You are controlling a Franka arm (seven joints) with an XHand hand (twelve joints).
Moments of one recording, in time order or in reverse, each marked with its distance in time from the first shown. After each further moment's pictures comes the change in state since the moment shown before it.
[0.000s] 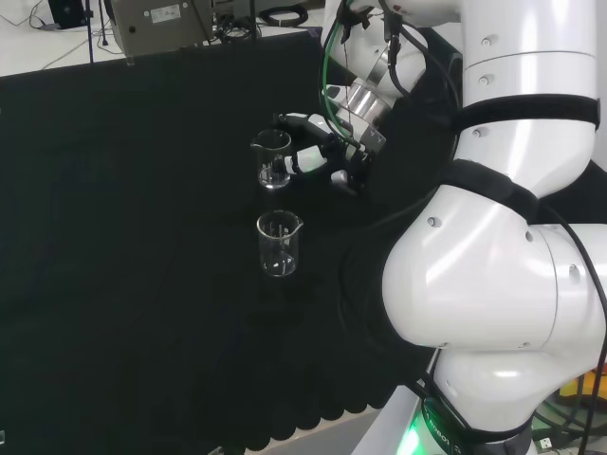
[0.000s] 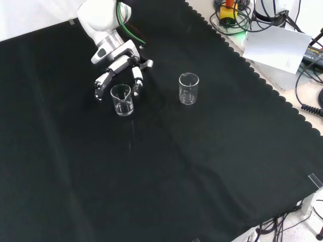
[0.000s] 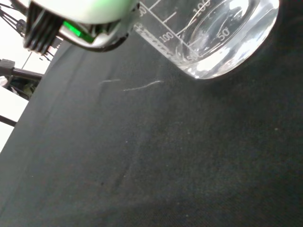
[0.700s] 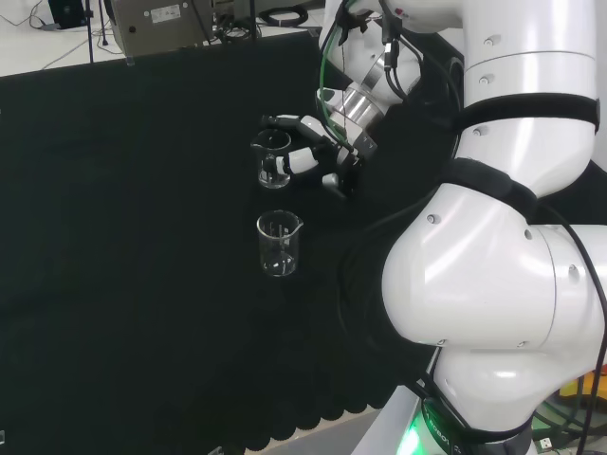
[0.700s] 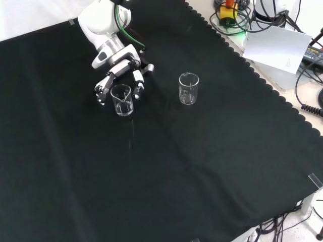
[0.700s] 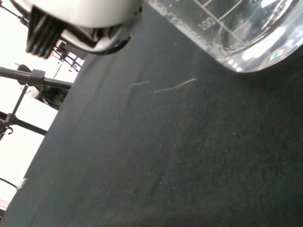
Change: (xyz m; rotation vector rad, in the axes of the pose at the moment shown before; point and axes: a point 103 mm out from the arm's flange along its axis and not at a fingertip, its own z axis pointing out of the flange) arm 0.010 0.010 0.014 -0.025 0.076 -0.055
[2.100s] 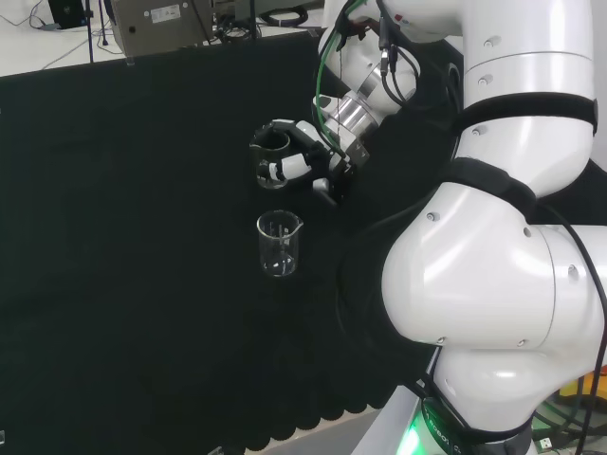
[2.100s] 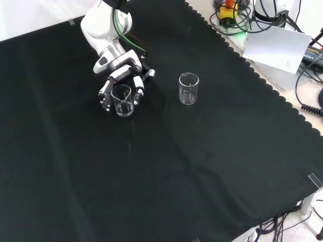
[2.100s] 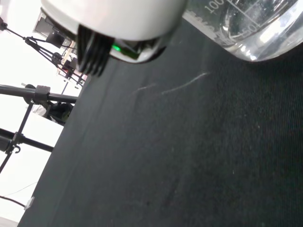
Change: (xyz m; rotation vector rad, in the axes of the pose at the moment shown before) arm 0.000 0.009 0.014 -0.040 0.064 0.026
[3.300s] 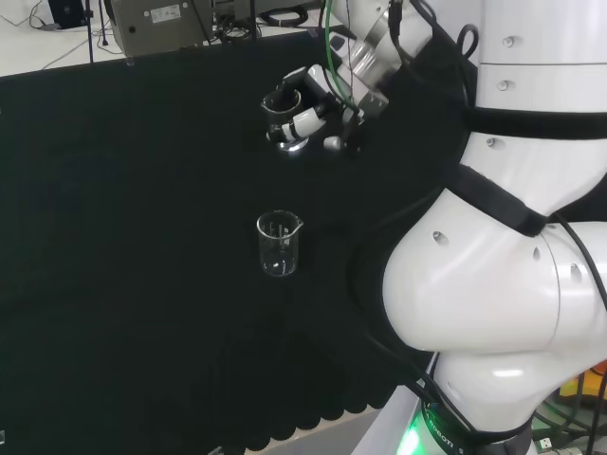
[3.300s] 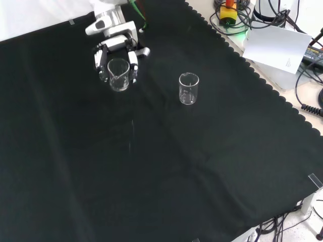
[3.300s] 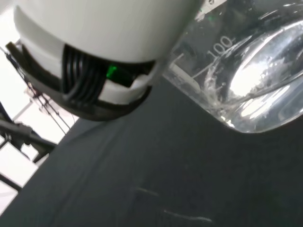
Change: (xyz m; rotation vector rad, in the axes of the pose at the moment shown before) arm 0.067 -0.004 -0.087 -0.158 -0.303 -0.083
